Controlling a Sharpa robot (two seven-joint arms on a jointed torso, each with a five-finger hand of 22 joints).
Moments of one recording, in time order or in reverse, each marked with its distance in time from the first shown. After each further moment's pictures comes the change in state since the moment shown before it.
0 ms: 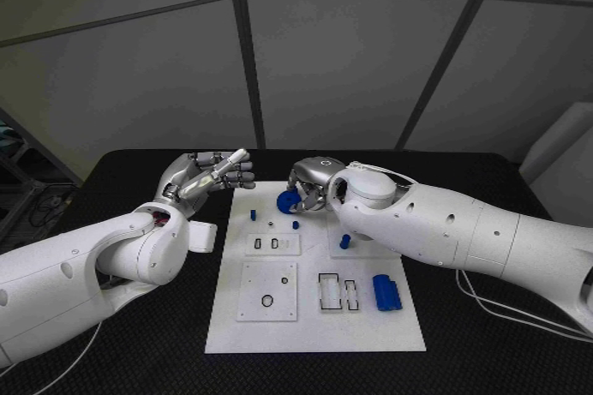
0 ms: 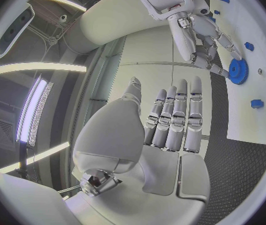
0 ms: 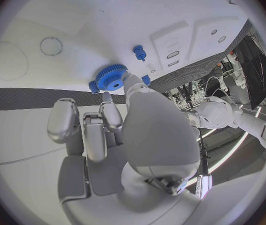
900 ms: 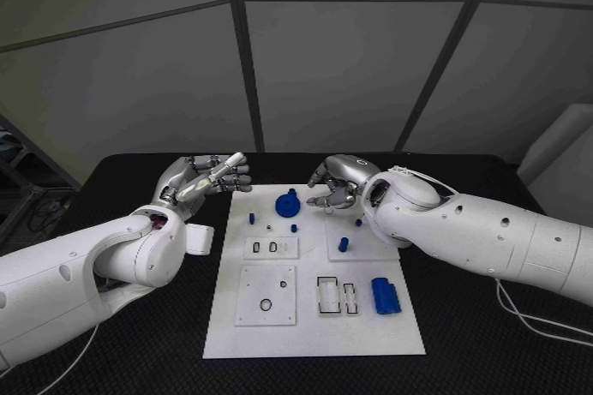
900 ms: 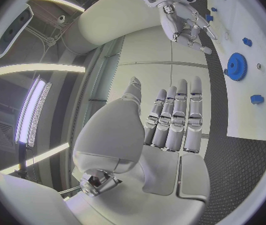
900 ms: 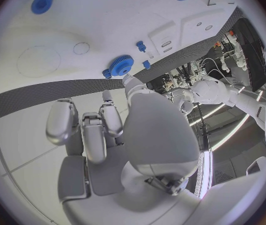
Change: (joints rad) left arm 0.000 -0.008 0.000 -0.013 0.000 0.000 -0.002; left_hand 0.000 0.000 -0.003 -0.003 0.000 0.000 0.000 -0.004 0.000 0.000 0.000 -0.005 0.000 0.000 0.000 -0.004 0.000 0.000 0.000 0.000 0.000 -0.001; right arm -0.005 -0.179 0.000 0.141 0.180 -0.153 0.071; right_hand -0.042 0.013 0.011 0.033 0.021 0.034 -0.002 -0.002 0.006 0.026 0.000 0.044 0.052 -0.004 0.004 0.013 0.000 0.000 0.003 0.011 0.004 0.023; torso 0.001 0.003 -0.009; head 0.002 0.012
